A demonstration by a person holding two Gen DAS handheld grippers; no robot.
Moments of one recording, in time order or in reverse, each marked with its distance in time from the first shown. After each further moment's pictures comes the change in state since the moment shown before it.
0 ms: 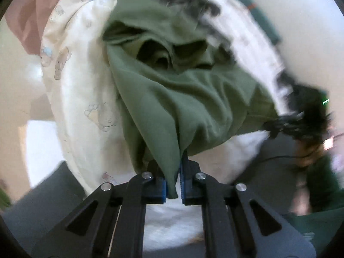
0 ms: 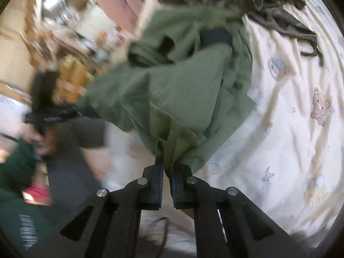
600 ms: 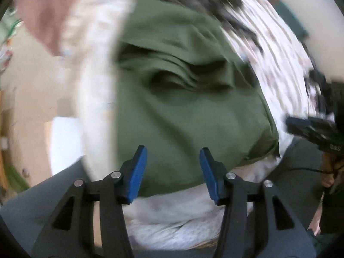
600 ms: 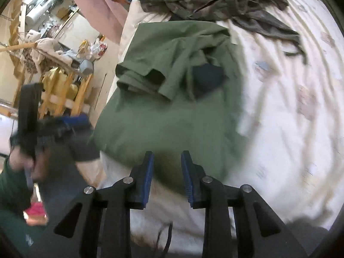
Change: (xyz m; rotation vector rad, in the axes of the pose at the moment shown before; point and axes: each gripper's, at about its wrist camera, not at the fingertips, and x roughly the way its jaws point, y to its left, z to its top) left arm 0.053 -0.035 0.007 0.064 0.042 0.308; right arm 0.047 0.031 -0.002 0.037 -0.025 -0.186
